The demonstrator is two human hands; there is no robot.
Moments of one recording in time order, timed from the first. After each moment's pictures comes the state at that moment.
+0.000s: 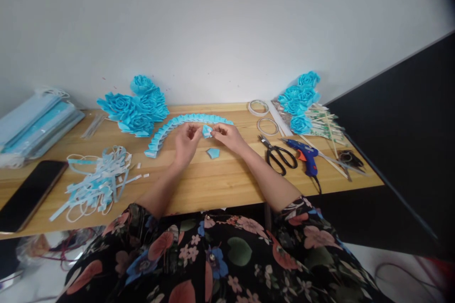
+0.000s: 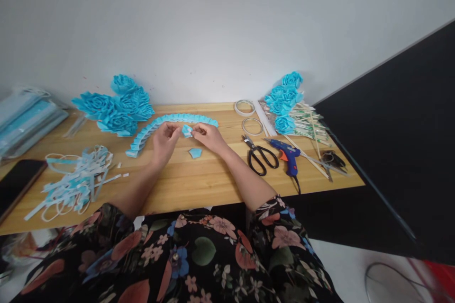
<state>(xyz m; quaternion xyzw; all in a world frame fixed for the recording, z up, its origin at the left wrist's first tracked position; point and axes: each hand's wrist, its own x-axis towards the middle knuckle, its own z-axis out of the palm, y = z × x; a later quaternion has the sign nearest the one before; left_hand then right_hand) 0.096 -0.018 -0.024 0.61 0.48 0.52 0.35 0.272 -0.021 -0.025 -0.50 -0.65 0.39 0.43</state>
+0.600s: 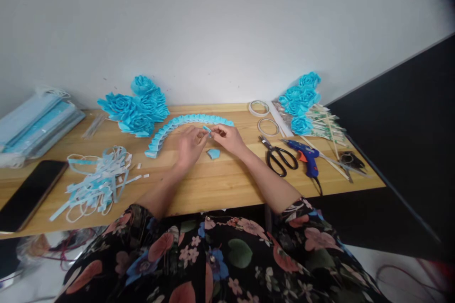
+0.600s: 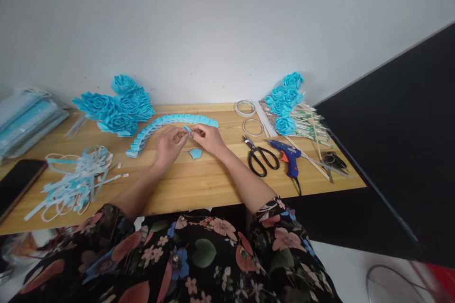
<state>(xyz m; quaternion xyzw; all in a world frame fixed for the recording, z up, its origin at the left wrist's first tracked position) 0.094 -0.018 -0.032 0.75 0.46 0.44 0.18 0.268 -0.024 -0.026 -0.51 -0.68 0.32 0.42</state>
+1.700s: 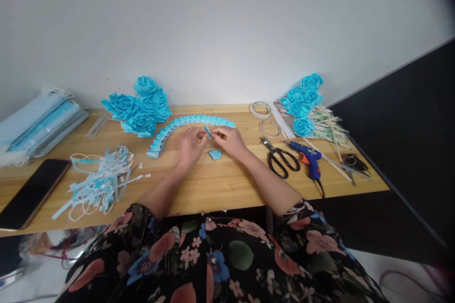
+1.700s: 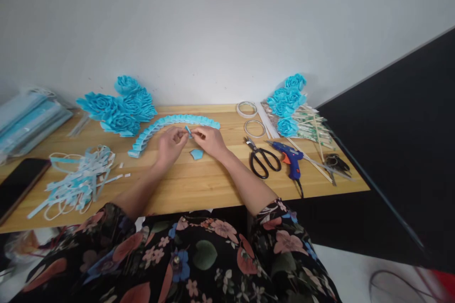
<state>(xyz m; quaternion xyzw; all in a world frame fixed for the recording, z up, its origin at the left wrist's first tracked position) 0.094 -0.016 -0.034 0.73 0.49 0.43 0.20 0.267 -0.023 -0.034 -0.50 -0.72 0.22 0.42</state>
